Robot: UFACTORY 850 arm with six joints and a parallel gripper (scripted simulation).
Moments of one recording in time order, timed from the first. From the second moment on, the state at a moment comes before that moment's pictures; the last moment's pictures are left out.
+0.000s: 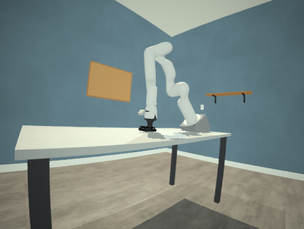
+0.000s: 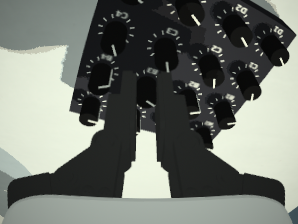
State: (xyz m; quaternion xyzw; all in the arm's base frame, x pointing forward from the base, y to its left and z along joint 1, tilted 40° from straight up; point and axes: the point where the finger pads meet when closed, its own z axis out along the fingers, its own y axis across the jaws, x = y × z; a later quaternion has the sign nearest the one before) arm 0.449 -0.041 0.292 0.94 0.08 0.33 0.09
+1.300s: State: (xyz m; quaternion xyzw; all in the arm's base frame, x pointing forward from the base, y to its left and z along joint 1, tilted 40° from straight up) arm 0.449 -0.041 0.292 0.92 0.19 0.32 0.12
